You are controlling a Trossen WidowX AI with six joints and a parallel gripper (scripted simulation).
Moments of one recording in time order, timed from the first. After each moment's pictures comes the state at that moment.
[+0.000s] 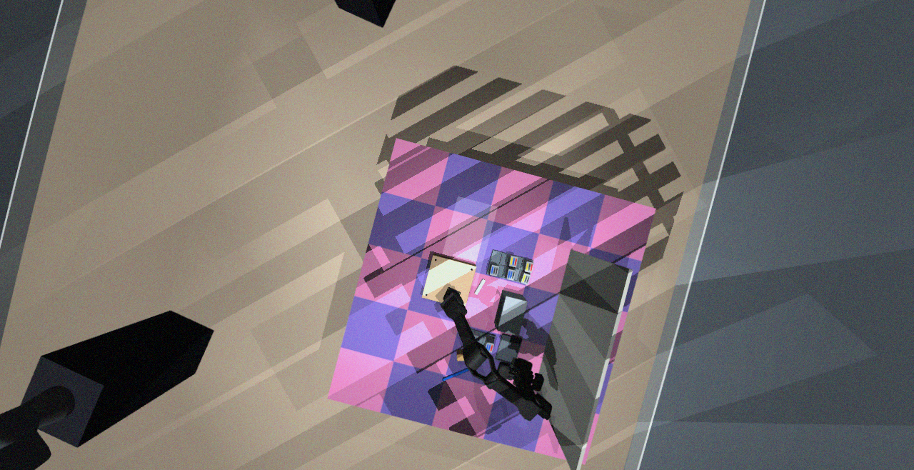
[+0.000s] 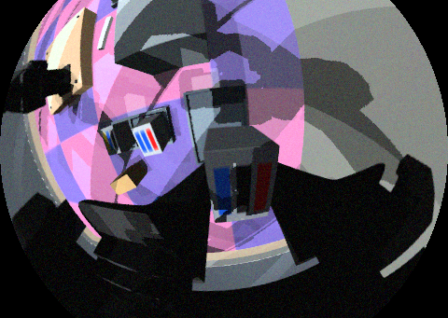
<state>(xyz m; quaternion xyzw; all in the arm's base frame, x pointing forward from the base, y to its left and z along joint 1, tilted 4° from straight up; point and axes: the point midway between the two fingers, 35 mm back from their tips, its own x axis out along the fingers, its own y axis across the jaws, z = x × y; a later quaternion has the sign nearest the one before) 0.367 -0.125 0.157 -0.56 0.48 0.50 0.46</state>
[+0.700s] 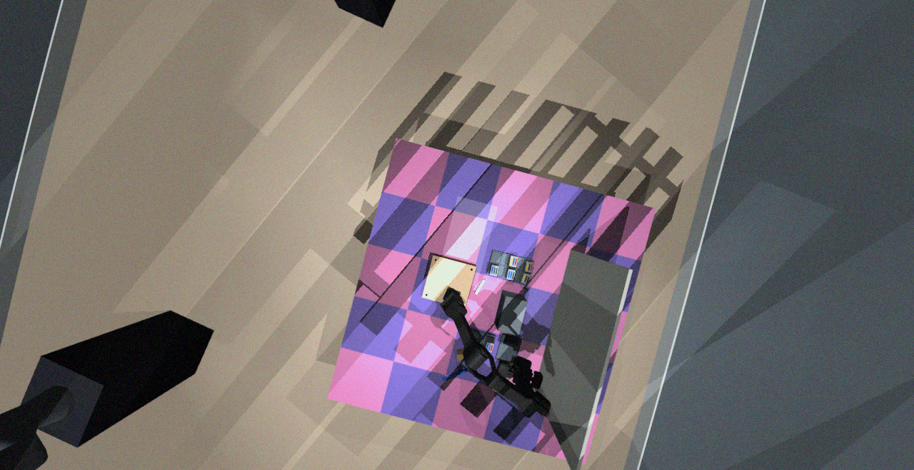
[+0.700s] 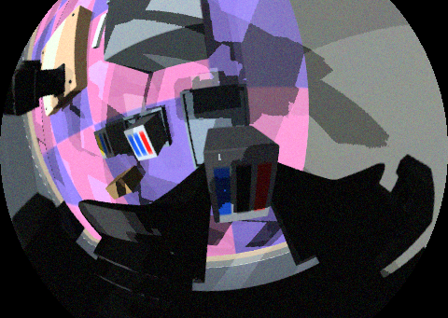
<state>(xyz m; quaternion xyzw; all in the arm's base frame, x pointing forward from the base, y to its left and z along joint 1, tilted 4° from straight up) 0.369 -0.127 0.141 -0.56 0.48 0.50 0.46</state>
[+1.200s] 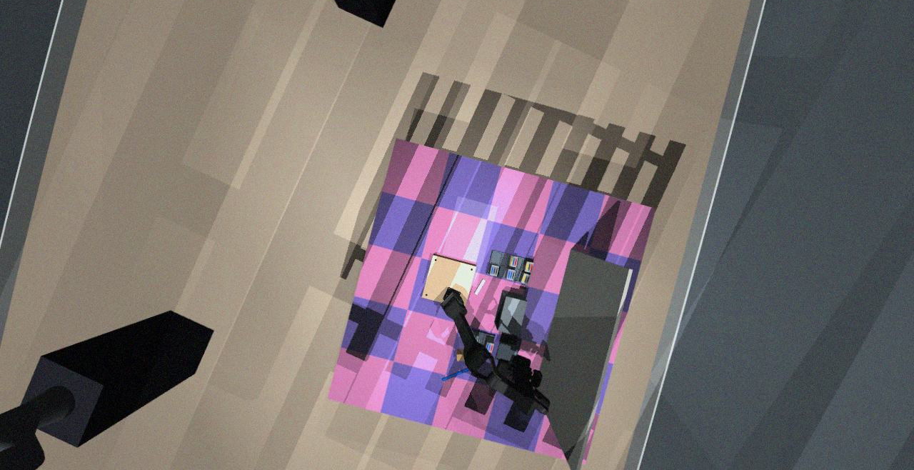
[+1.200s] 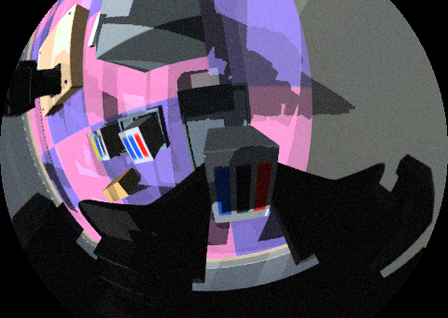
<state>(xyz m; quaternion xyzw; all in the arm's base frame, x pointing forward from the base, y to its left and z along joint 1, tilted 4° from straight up) 0.370 -0.128 0.130 -0.56 0.48 0.50 0.46</state>
